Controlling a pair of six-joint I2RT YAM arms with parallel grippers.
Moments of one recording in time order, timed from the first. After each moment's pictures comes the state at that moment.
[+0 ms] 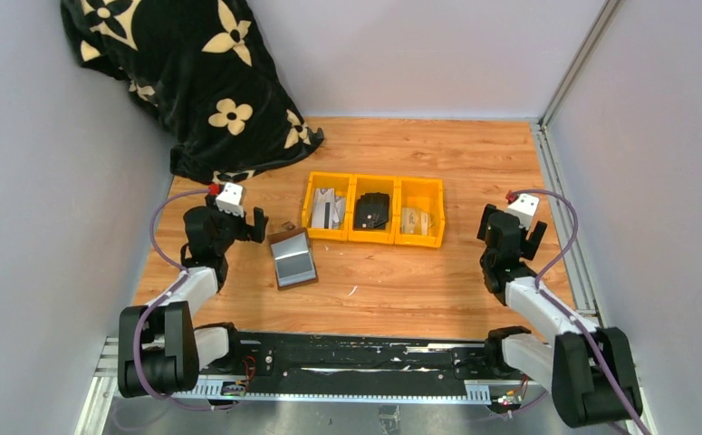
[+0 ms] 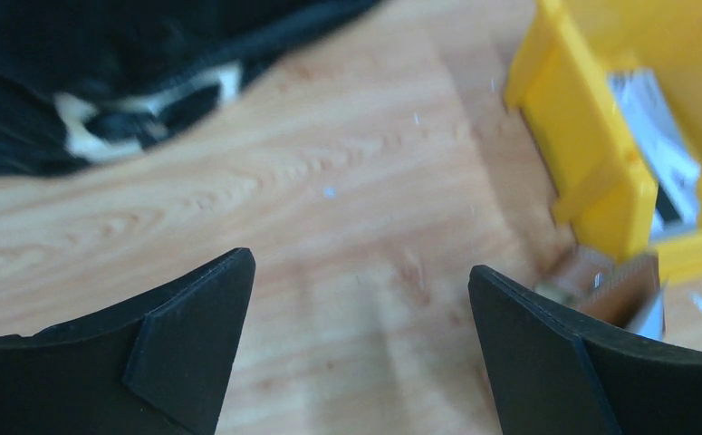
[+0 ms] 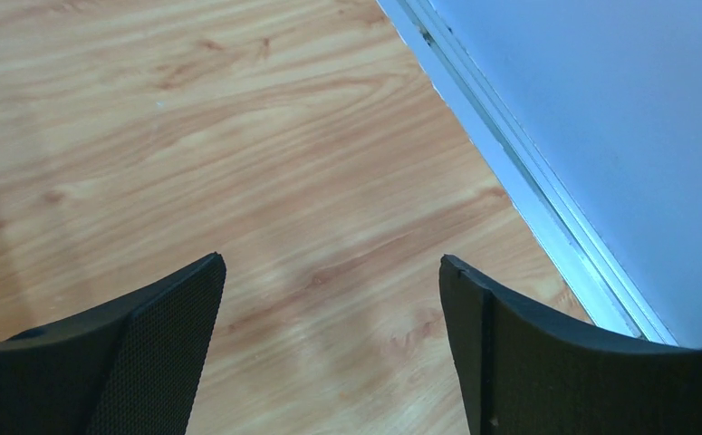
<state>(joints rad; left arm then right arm) 0.13 1.15 0.33 0.45 0.40 0.20 0.16 0.99 0.36 0.23 0.69 0.11</state>
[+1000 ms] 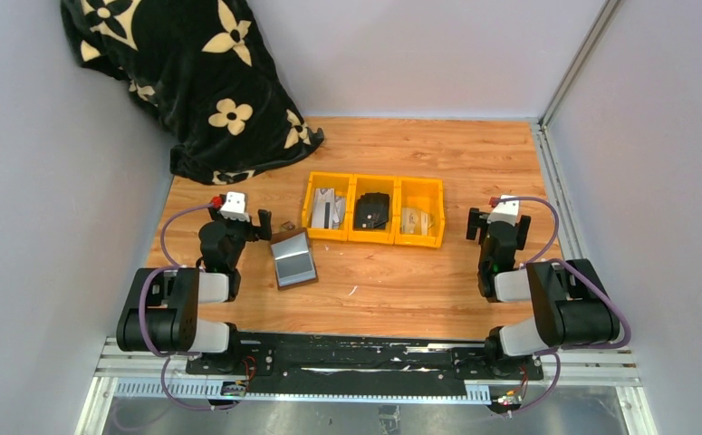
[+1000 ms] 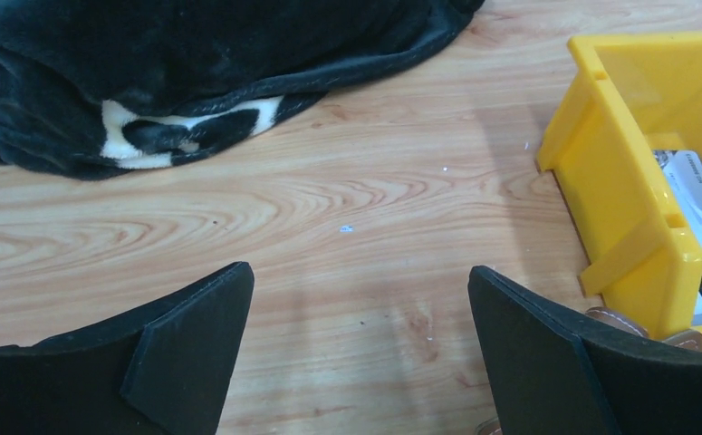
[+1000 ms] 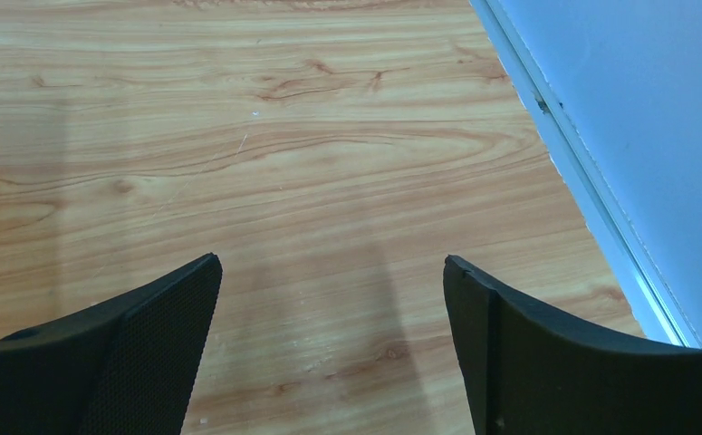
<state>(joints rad) 0.02 1.38 0.18 1.08 0.16 0.06 0.09 1.43 0.21 0.99 0.42 -0.10</state>
